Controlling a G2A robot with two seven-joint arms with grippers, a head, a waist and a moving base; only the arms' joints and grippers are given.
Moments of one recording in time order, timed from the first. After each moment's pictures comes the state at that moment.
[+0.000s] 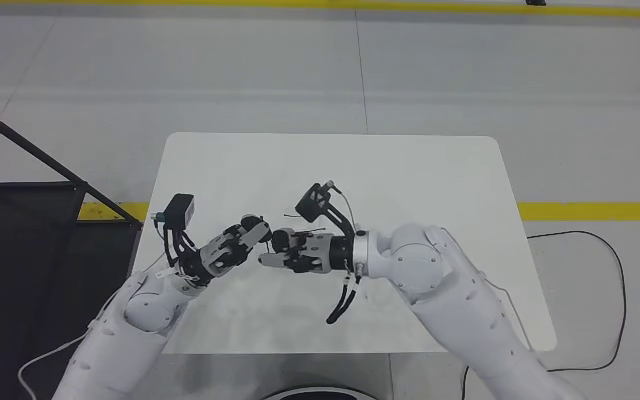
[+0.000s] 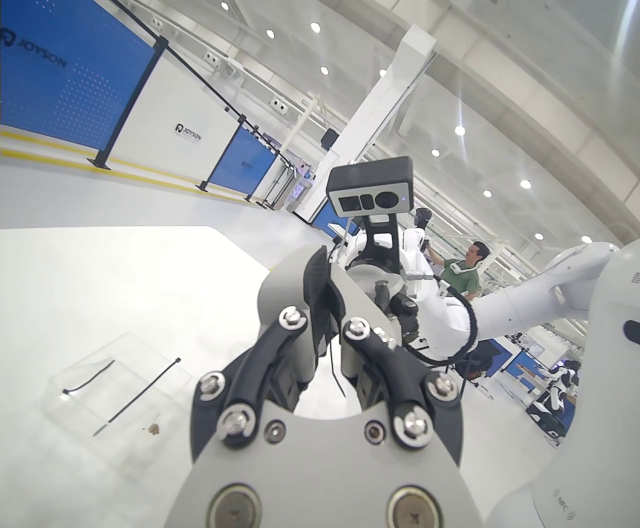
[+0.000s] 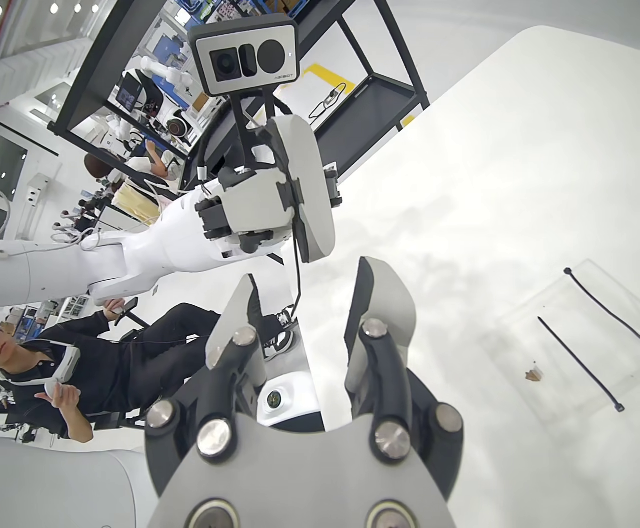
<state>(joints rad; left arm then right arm) 1.34 -0.99 -1.30 -1.62 0.18 -0.98 -0.15 -0.83 -1.27 0.85 -1.65 -0.25 -0.31 0.85</state>
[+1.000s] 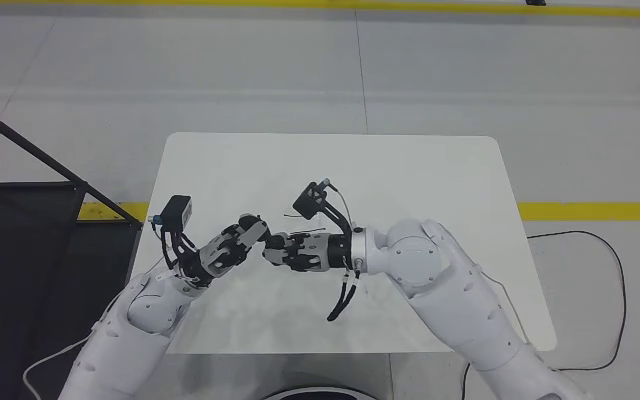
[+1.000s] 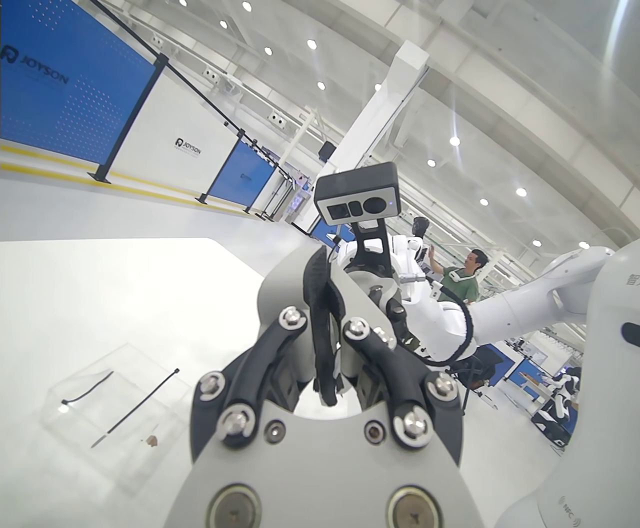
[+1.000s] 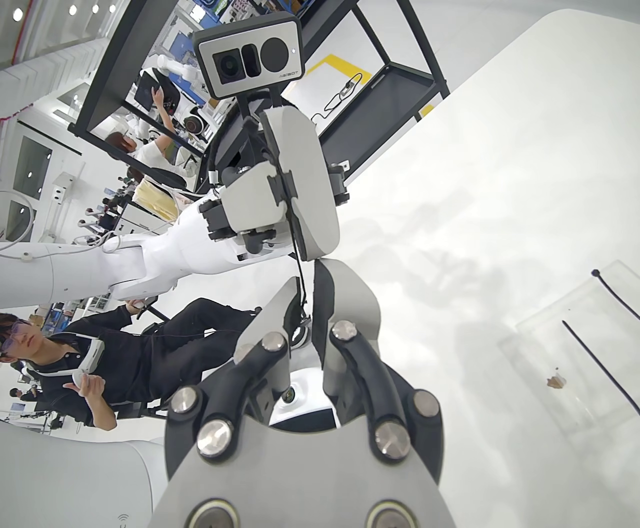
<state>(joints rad) 1.35 -1.01 -1.31 -1.61 0.20 -1.00 -0.11 -0.80 -1.28 0.84 -1.61 -0.18 -0.33 0.89</state>
